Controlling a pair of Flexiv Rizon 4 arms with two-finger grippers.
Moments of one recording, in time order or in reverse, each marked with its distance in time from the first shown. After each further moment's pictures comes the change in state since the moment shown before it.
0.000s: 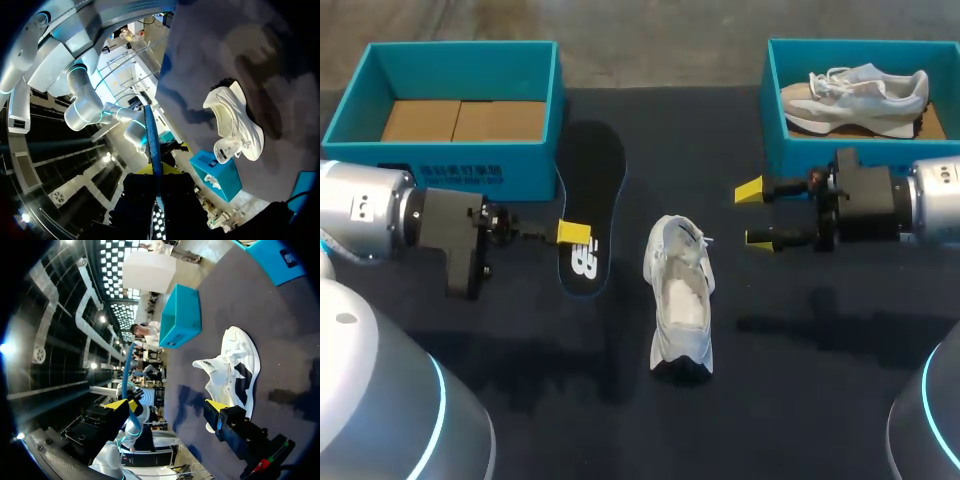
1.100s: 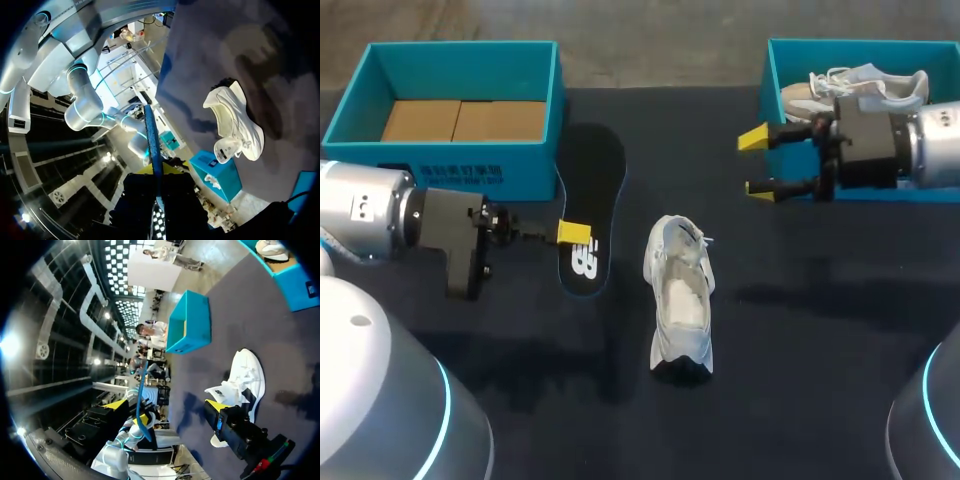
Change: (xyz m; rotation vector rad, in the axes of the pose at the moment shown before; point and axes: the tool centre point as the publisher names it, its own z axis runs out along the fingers) left arm 0.000 0.000 0.000 0.000 0.001 0.000; right arm 0.028 0.059 -0.002 0.021 0.032 -0.032
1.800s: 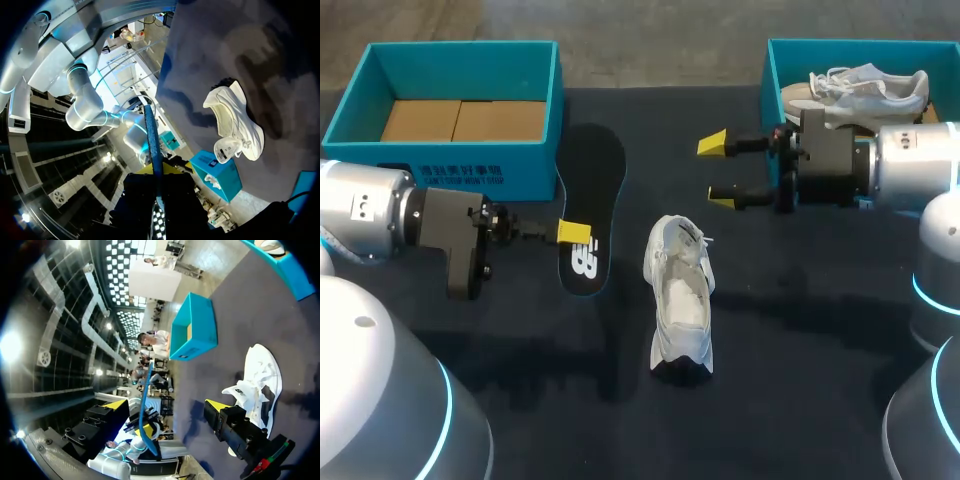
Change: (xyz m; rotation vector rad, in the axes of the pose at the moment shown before) left arm 0.000 0.000 0.000 0.001 0.000 0.000; right arm 0.016 -0.011 0.043 -0.103 0.023 0.036
